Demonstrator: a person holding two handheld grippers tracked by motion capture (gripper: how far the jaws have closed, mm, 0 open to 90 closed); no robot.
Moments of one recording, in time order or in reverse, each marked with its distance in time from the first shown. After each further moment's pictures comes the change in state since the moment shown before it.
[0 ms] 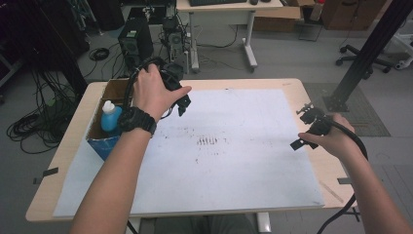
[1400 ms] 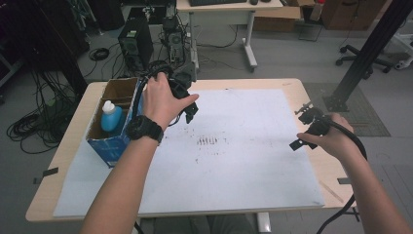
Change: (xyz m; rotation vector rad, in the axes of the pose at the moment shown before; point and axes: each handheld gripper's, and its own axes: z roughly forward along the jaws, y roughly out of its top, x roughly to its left) left arm -0.017 0.000 0.015 0.012 -0.029 0.035; right arm 0.005 0.002 -0.003 0.008 -0.013 -0.007
